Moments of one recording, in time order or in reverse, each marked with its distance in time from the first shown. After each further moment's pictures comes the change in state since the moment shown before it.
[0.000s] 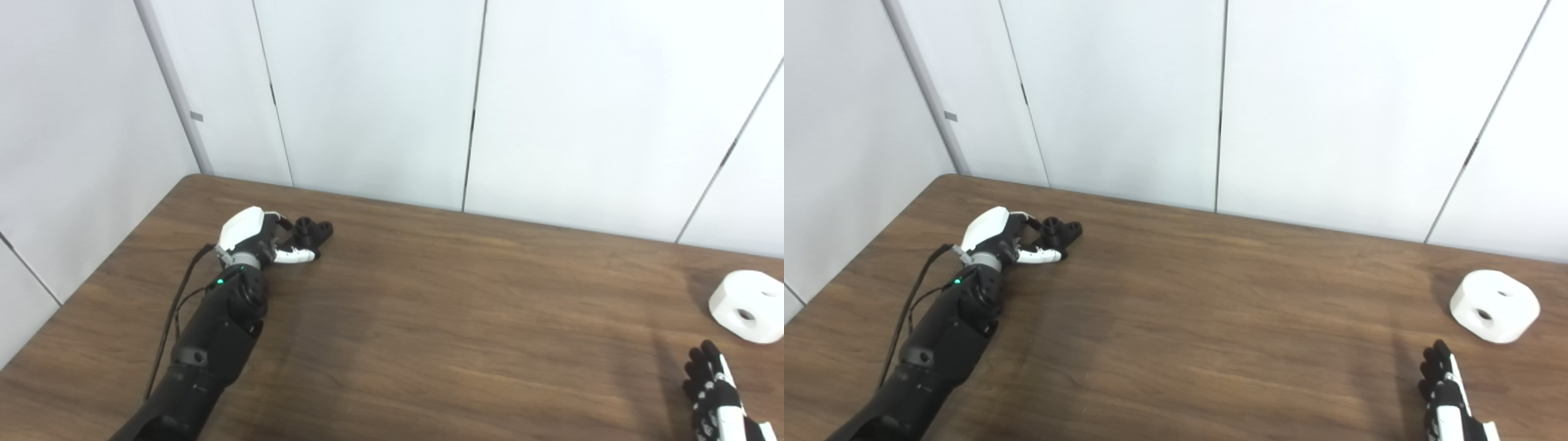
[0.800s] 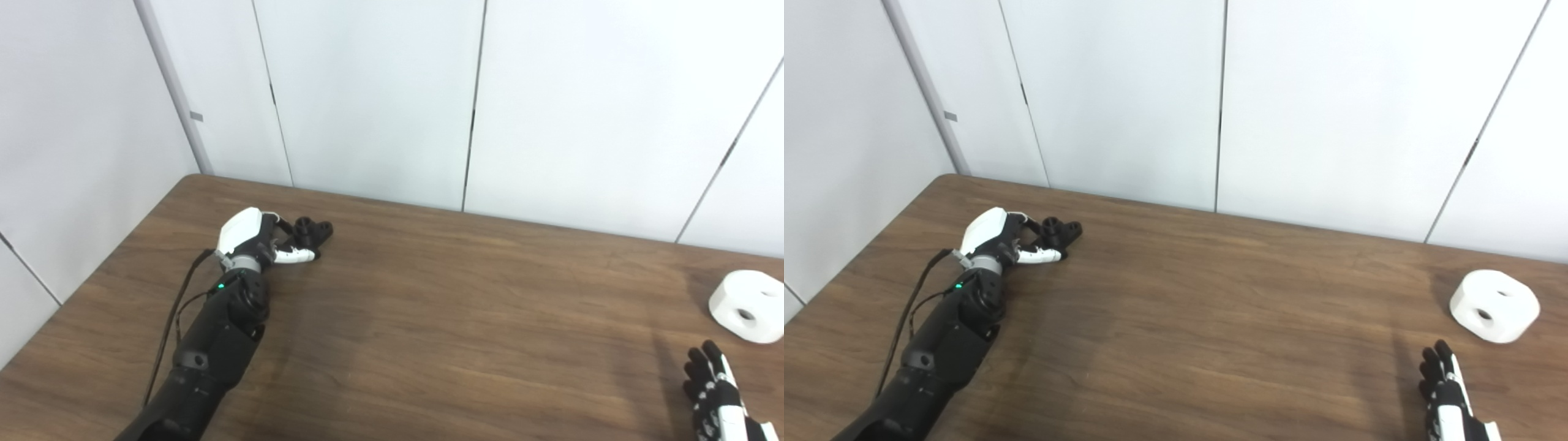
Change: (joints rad) left arm 0.006 -0.009 0.007 0.011 -0.054 -0.014 0.056; right arm 0.002 0.000 -0.004 -0.011 0.002 0.014 -0.001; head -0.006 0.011
